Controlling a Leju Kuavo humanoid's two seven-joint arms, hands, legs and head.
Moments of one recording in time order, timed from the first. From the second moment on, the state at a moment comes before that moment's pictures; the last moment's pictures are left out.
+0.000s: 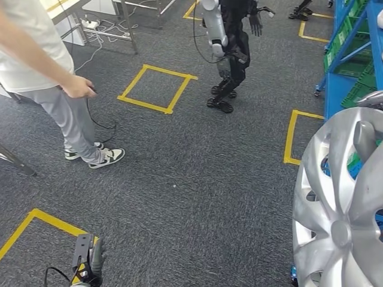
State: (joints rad) left arm -0.14 0.17 -0.69 -0.27 1.08 0.06 -0.62; right arm -0.50 -0.40 0.57 -2.04 -0.30 -0.20 -0.10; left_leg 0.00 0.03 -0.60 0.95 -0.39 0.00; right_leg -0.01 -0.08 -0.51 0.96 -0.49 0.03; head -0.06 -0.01
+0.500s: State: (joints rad) left arm -0.14 0.17 -0.68 -0.27 1.08 0.06 -0.62; right arm -0.48 -0.40 0.57 -2.04 -0.30 -0.20 -0.10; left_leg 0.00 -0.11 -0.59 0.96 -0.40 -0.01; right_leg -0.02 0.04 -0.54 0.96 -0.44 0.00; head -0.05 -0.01
